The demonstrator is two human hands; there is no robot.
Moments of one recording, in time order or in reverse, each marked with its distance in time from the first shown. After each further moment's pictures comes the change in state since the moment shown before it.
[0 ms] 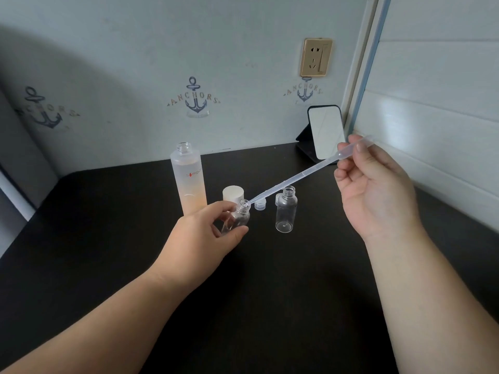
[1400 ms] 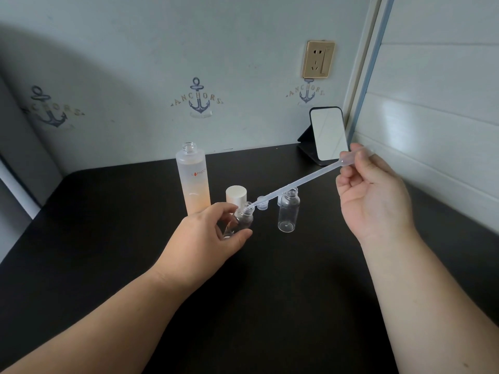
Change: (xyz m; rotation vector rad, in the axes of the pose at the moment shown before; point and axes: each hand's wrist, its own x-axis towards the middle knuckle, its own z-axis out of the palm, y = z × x) left_hand -0.004 -0.002 -0.003 0.072 0.001 0.063; right_hand 0.002 0.009 -0.005 0.083 0.065 0.026
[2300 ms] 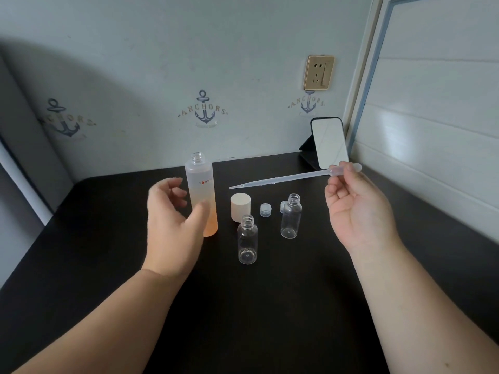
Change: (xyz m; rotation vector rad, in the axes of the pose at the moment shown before) left_hand 0.010 -0.020 -0.015 -0.416 0.472 -0.245; right_hand -0.008 0.012 0.009 0.056 0.009 0.079
